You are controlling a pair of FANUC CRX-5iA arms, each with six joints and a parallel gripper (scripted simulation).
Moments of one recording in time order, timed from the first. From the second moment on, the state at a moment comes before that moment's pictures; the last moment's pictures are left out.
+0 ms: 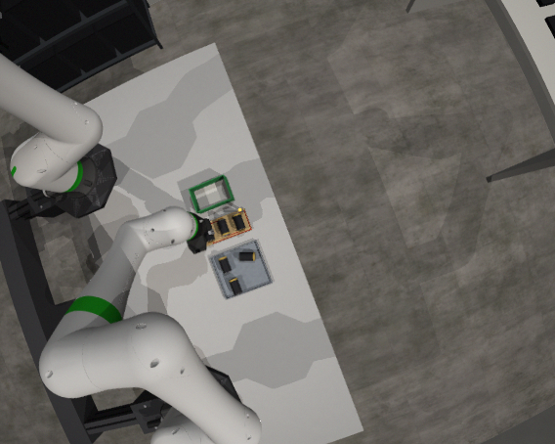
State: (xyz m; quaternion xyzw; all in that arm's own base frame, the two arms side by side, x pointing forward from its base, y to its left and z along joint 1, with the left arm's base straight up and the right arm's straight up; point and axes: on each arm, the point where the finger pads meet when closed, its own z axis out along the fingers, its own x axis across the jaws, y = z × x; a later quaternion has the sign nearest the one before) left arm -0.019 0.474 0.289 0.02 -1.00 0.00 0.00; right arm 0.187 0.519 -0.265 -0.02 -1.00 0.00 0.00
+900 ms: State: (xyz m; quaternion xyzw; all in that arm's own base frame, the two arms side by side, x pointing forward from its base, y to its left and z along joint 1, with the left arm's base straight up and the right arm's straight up) left arm -0.019 0.474 0.289 0.02 -1.00 0.00 0.00; right arm 0.187 0.519 -0.200 -0.02 -1.00 0.00 0.00
